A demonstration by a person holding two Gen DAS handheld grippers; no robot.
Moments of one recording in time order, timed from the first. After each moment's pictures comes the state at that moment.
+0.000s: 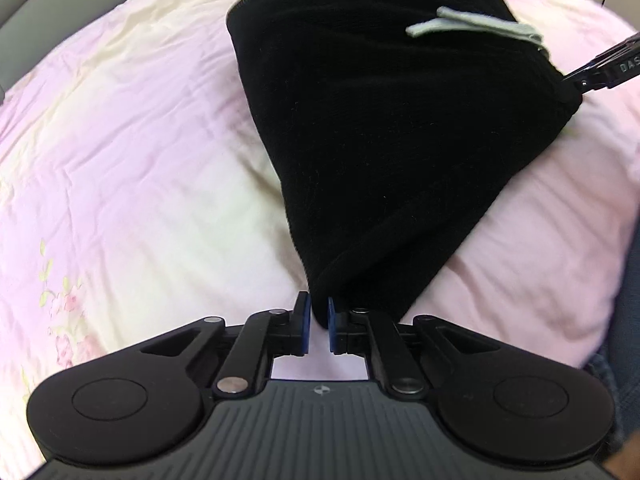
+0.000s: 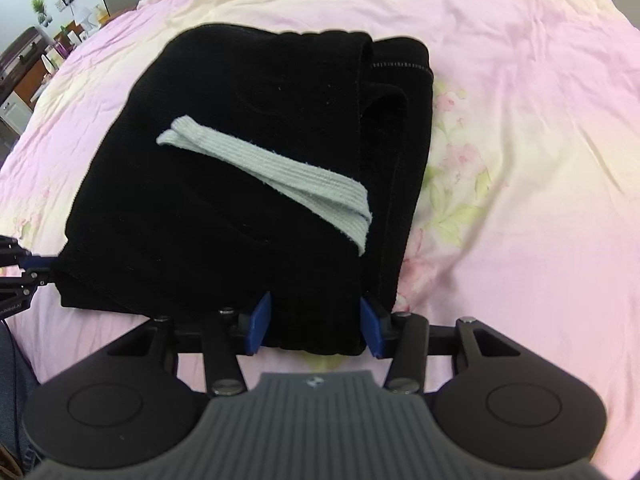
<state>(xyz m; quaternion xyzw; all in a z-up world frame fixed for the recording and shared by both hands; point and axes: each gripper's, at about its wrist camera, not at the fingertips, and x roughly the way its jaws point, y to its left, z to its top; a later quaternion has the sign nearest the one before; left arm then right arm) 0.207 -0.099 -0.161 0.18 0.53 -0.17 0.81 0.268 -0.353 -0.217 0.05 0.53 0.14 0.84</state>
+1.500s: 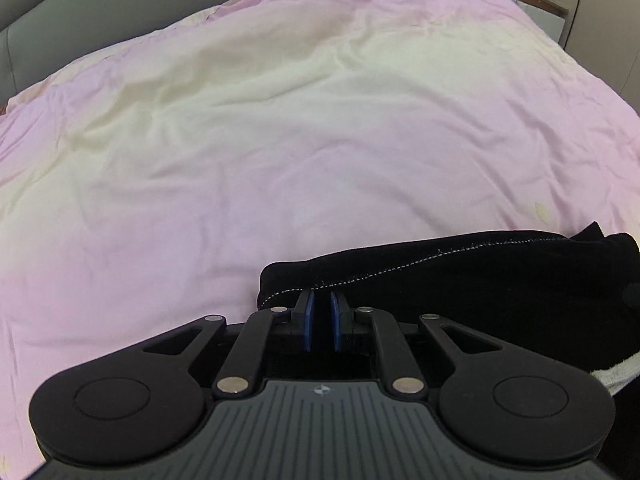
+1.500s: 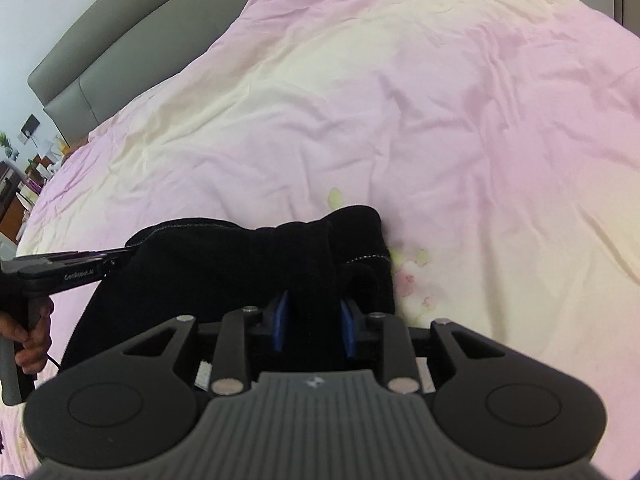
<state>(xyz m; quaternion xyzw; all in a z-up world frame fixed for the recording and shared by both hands) 0.456 -0.159 -0.182 0.07 0.48 -0.10 0.87 0.390 -0.394 -0.212 0.18 0.44 0.07 0.88</state>
